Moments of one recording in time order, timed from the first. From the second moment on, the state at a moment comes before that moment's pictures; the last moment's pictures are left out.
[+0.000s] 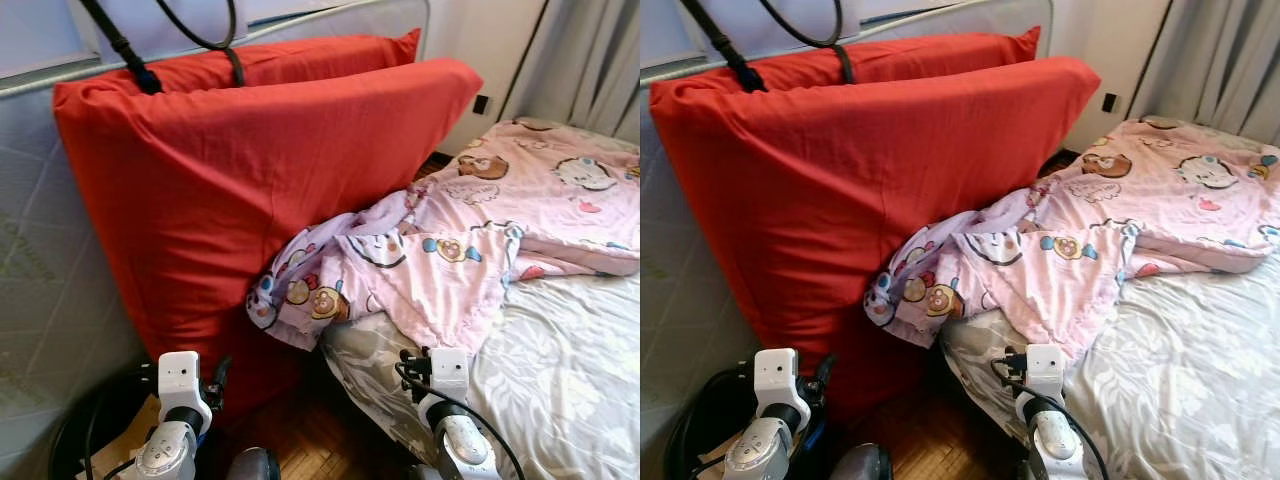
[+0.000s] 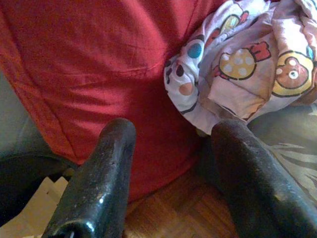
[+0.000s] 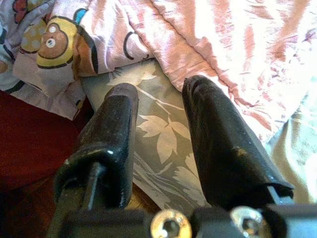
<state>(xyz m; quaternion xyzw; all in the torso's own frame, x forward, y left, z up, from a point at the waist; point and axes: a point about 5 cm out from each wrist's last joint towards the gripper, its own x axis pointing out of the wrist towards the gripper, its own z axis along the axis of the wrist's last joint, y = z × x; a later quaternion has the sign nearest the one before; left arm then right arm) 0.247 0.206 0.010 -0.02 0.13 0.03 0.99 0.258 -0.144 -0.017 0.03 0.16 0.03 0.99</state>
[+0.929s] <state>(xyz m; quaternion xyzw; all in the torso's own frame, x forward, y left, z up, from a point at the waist) 0.247 0.206 0.009 -0.02 0.13 0.03 0.99 0.259 -0.145 -0.017 0.03 0.16 0.03 0.99</state>
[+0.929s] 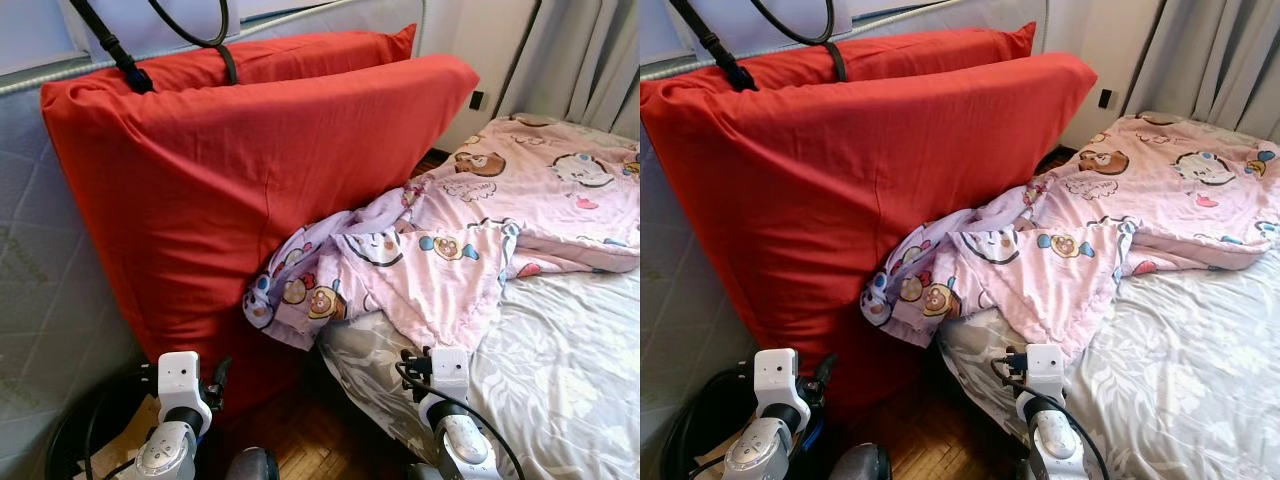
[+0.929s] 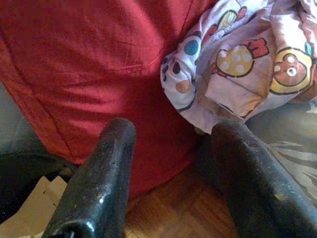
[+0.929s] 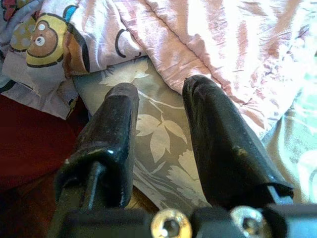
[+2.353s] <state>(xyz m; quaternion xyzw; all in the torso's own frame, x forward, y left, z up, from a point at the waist) 0.251 0.207 0.024 -0.02 0.11 0.01 0.99 0.267 -0.161 -0.030 0.03 0.29 -0.03 0.96</state>
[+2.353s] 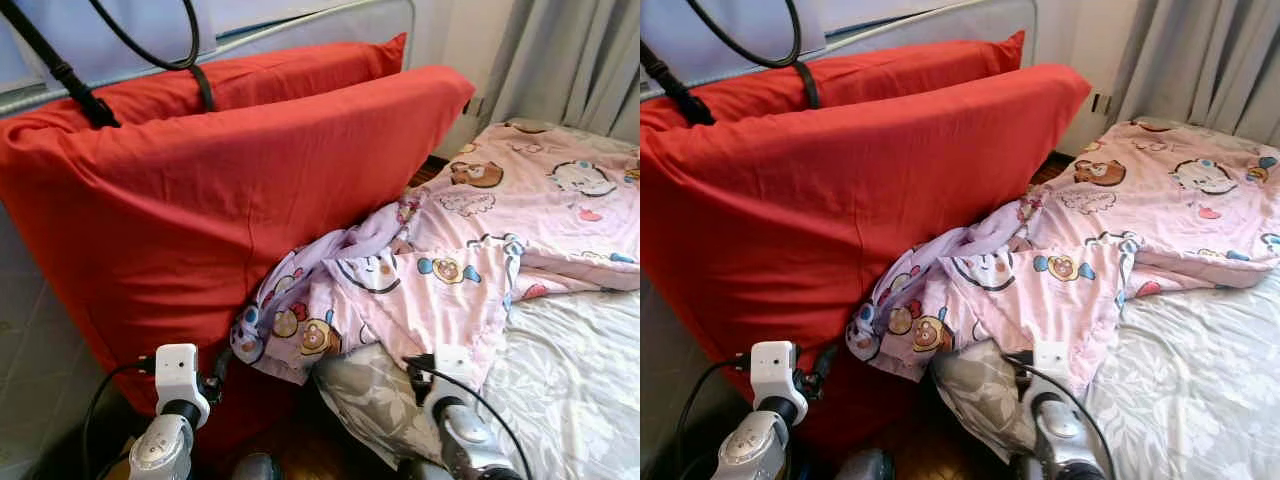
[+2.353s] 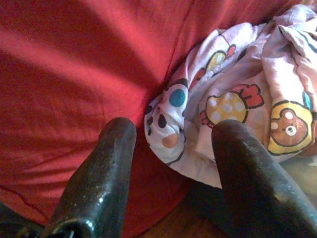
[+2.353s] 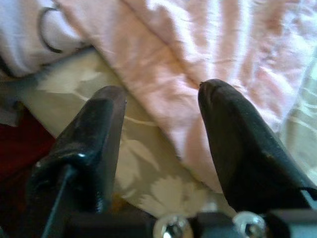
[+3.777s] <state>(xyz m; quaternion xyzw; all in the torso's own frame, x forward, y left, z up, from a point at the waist) 0.210 0.205 0.055 -0.01 0.14 -0.03 0.99 0.267 -0.204 -0.027 0.07 0.32 -0.13 0.94</state>
